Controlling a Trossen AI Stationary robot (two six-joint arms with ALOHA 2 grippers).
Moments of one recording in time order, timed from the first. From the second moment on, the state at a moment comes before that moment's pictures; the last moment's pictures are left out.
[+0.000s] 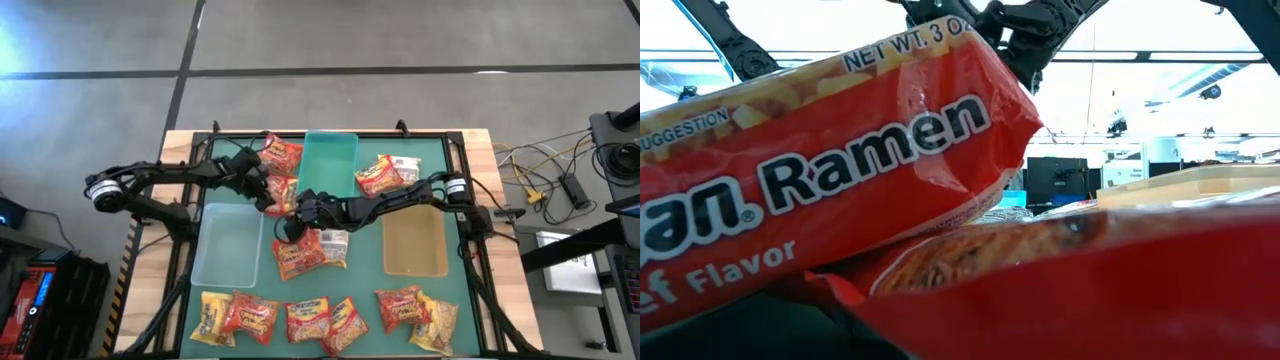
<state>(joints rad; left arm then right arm) 0.60 1.34 0.53 -0.21 0.32 -0.22 0.02 2.11 1.45 0.03 0.29 0.71</state>
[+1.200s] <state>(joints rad) 0.60 1.47 0.53 0.01 0.37 -0.31 -0.04 2.20 1.45 -0.01 0.30 0.74</state>
